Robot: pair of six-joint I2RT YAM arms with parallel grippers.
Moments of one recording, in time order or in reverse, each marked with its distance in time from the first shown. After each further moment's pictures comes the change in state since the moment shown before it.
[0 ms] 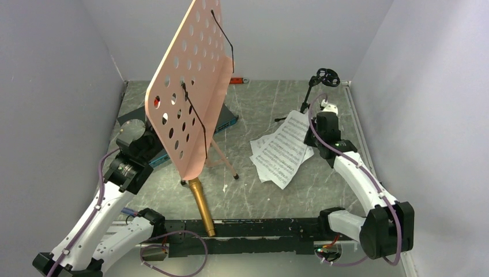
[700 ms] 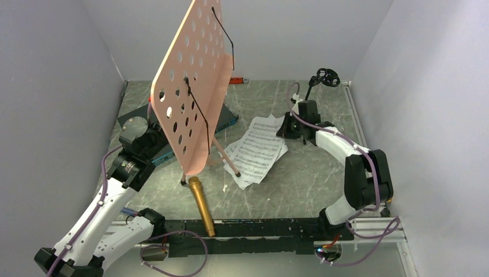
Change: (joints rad) left arm 0.000 0.029 -0.003 0.043 -0.014 0.000; right arm 0.042 0.439 0.171 0.126 -0.436 0.005
